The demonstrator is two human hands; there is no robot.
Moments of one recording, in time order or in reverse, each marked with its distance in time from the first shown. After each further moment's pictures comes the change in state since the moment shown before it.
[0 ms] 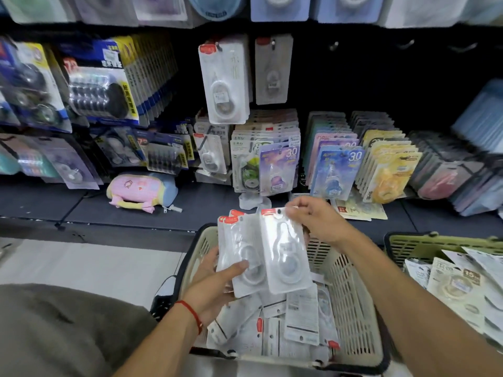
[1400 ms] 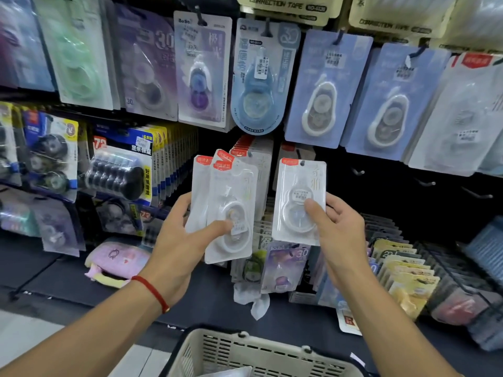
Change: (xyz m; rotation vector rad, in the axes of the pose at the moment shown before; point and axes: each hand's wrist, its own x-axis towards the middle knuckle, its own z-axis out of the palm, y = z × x) left_hand 0.041 0.240 0.020 0.079 0.054 0.732; right_hand 0.083 -0.160 -0.009 0.290 0.444 -0.478
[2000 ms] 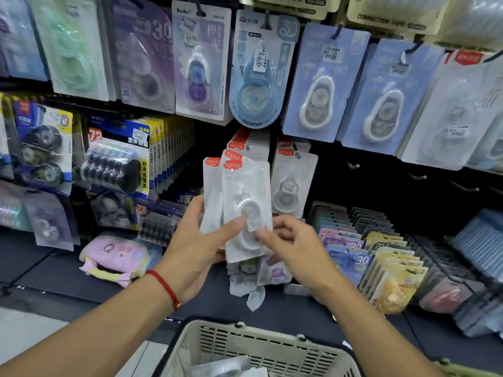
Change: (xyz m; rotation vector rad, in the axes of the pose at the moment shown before) left_hand -0.012 -0.007 0.015 -0.173 -0.125 -0.107; right_hand -0.040 0.006 0.025 -0.304 -0.367 0.177
